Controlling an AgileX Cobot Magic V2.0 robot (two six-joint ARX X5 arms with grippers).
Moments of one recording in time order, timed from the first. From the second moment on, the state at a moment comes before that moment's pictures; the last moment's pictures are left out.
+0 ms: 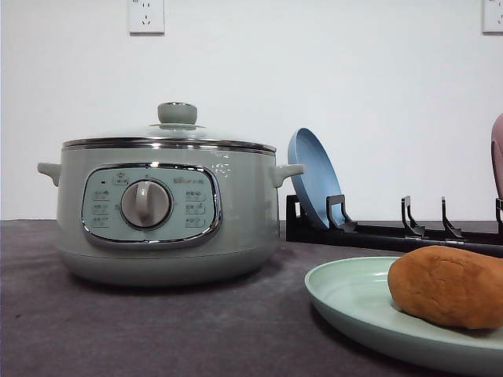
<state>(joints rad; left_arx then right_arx) -0.04 0.08 0.03 -0.13 -0.01 -0.10 0.54 0.39 1.05 -1.27 -0.02 0.18</state>
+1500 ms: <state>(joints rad) -0.03 0.01 0.03 -0.18 -0.03 -0.04 0.51 0.39 1.05 -1.27 -0.01 0.17</state>
